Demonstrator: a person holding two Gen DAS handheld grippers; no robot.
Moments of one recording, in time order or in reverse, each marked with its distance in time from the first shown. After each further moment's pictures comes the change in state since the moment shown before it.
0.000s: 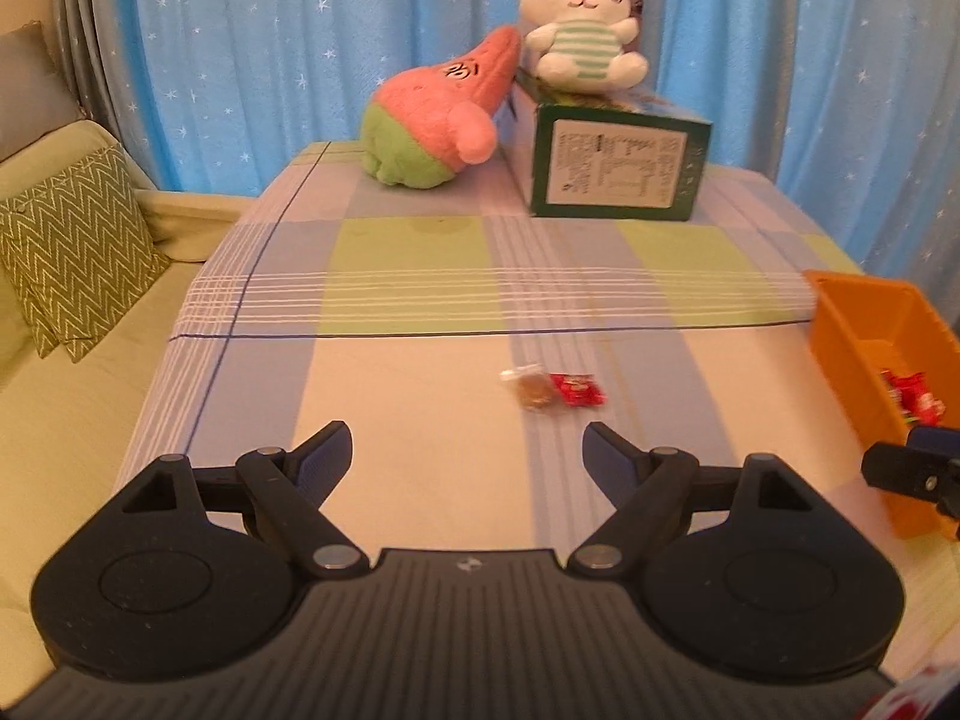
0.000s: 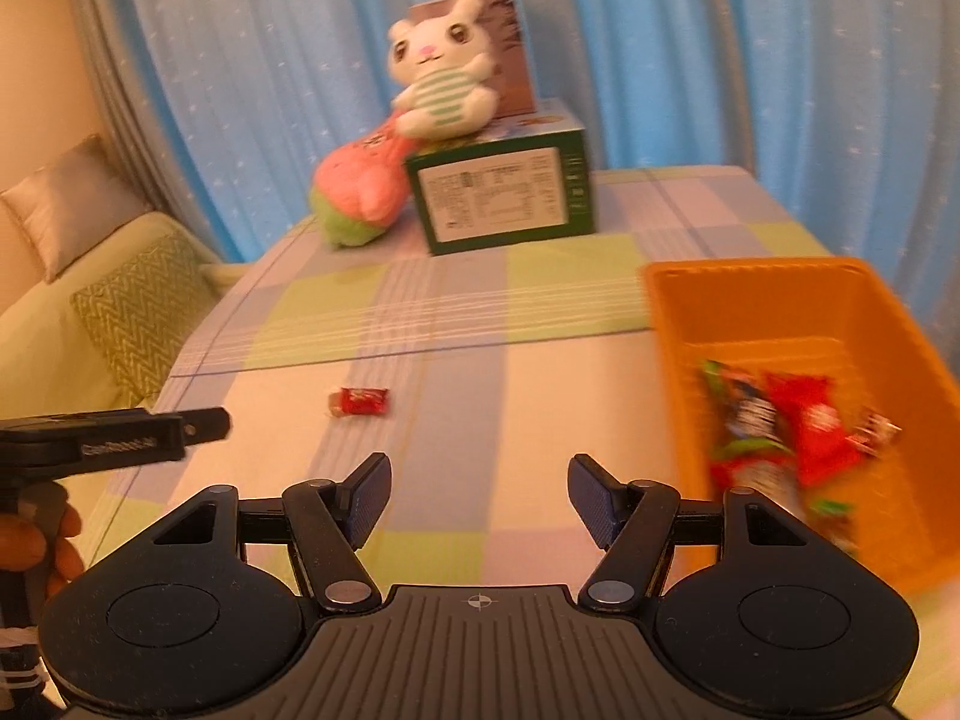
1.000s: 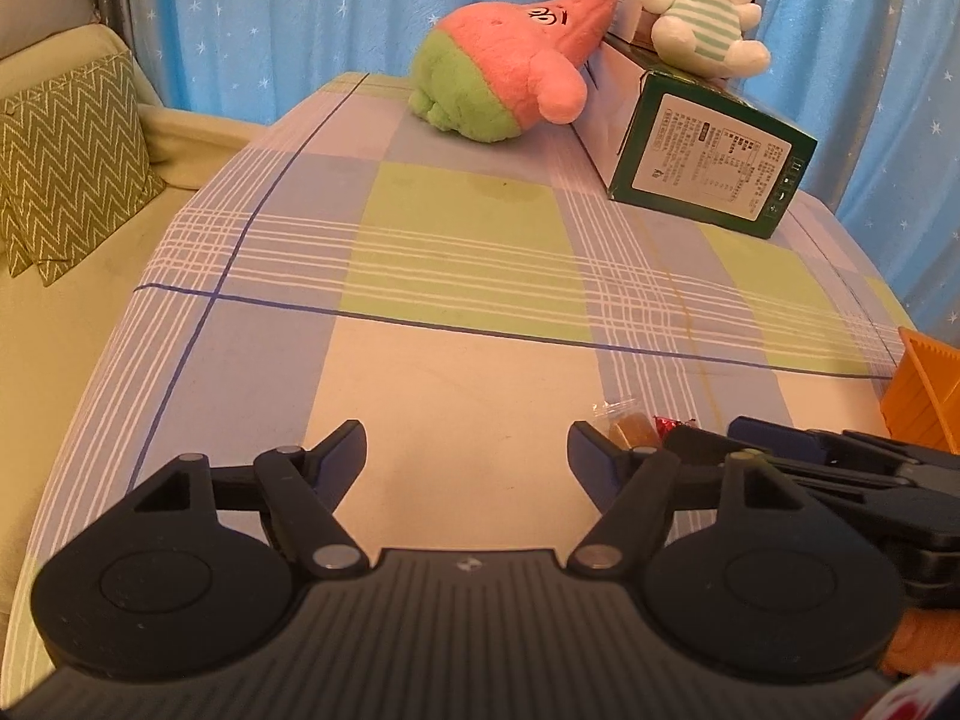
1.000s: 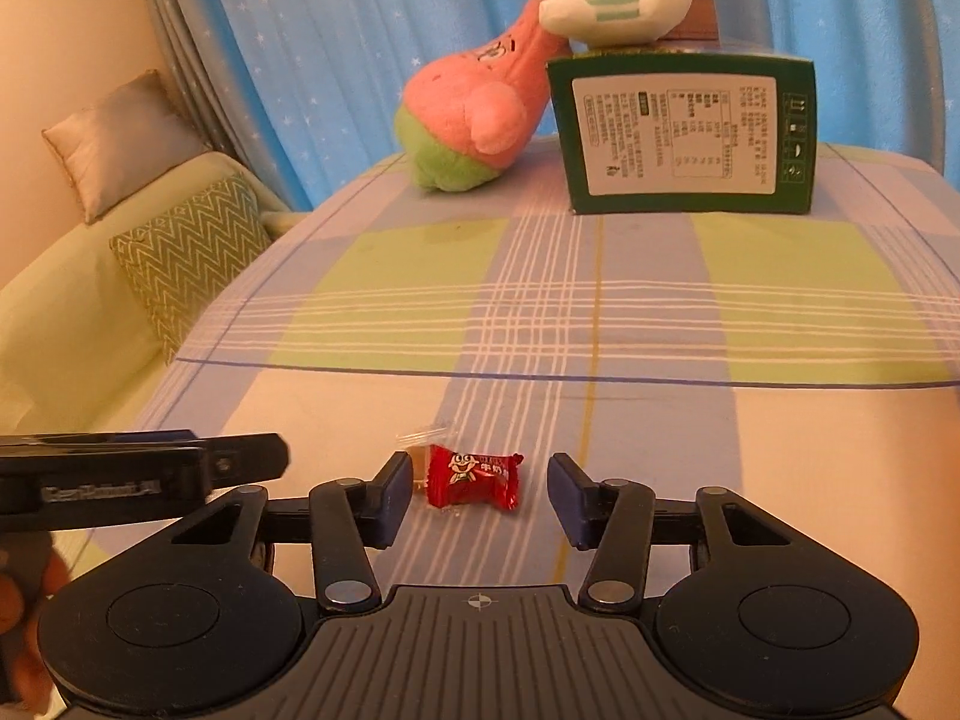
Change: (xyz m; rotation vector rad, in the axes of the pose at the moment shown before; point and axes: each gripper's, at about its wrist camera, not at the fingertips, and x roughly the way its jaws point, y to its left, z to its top) left arm 0.083 0.051 0.012 -0.167 0.077 -0.048; right arm 0.179 0.052 0.025 -0.094 0.077 0.144
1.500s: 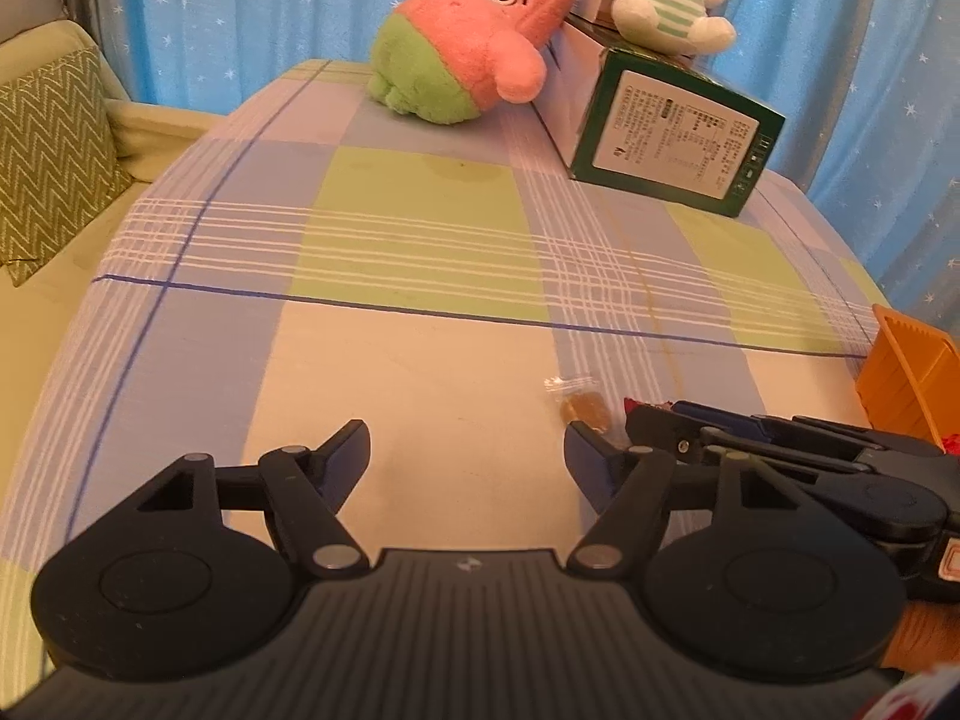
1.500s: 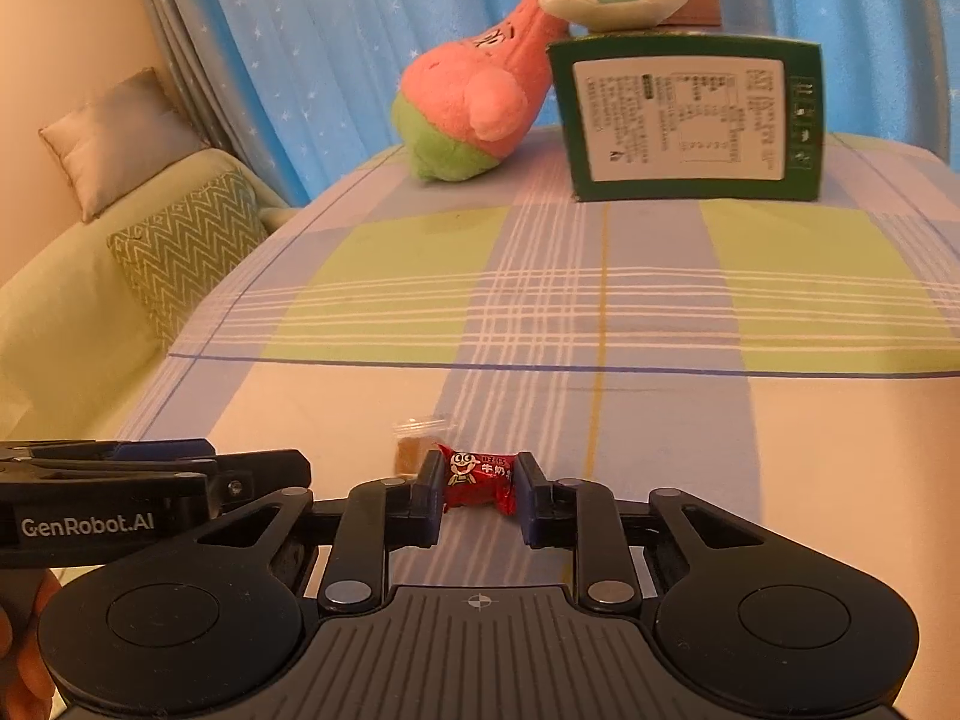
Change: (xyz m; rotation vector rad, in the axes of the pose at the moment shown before) left arm 0.008 -0.015 -0.005 0.030 0.027 -0.064; right arm 0.003 -0.004 -0.005 0.011 -0.006 -0.003
